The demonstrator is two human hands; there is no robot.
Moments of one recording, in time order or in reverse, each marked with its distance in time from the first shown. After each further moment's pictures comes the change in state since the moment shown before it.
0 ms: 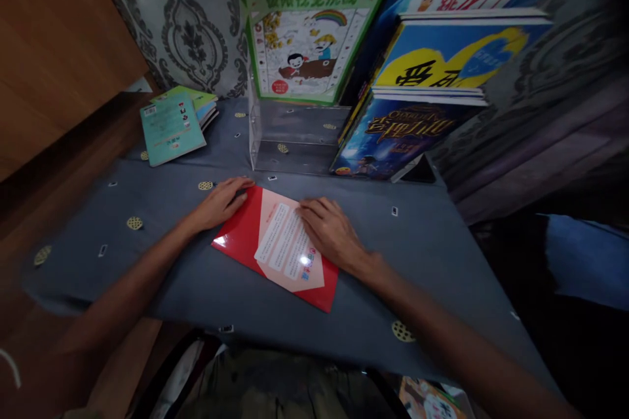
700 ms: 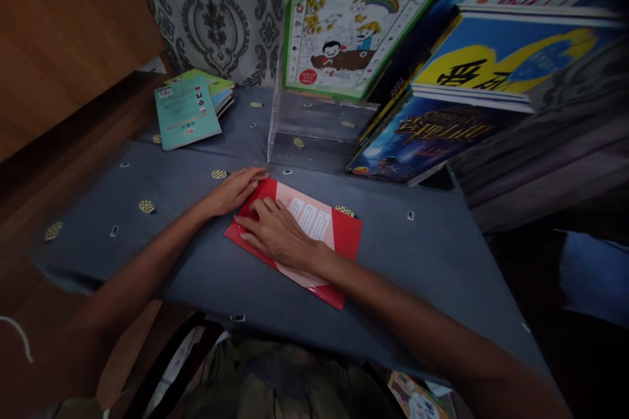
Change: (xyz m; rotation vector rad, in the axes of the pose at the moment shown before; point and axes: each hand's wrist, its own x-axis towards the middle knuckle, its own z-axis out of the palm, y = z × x) left_hand -0.001 -0.014 0.002 -0.131 0.022 0.047; right_hand 0.063 -0.088 0.033 -0.018 -0.187 -0.268
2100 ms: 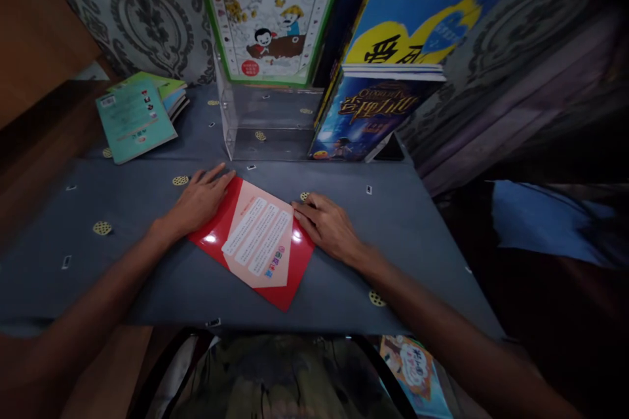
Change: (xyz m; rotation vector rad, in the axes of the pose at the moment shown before) left_hand -0.001 0.020 0.011 0.507 -0.078 -0.011; right_hand -0.123 0.063 -0.016 0.092 0.217 0.431
